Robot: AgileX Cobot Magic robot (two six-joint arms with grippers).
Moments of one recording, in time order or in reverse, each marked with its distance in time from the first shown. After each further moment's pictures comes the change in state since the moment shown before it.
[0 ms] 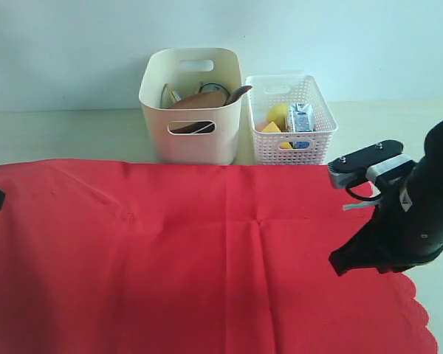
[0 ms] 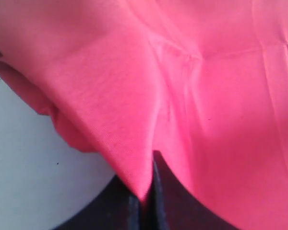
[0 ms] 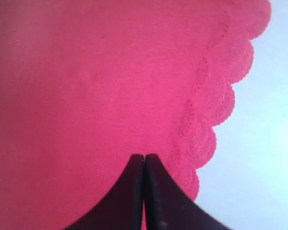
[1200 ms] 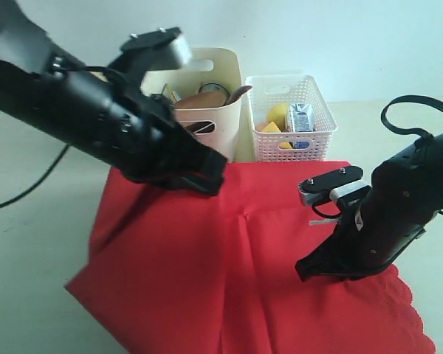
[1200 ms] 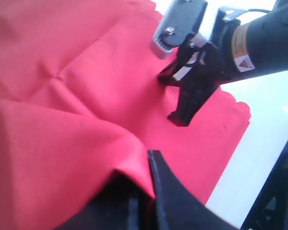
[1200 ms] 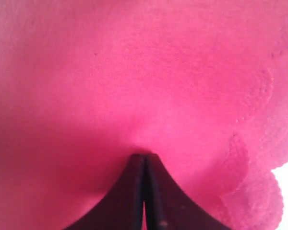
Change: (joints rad) left arm -0.688 0.278 -0.324 -0.124 -0.126 -0.038; right arm 0.000 0.271 -0.008 0.035 -0.268 0.013
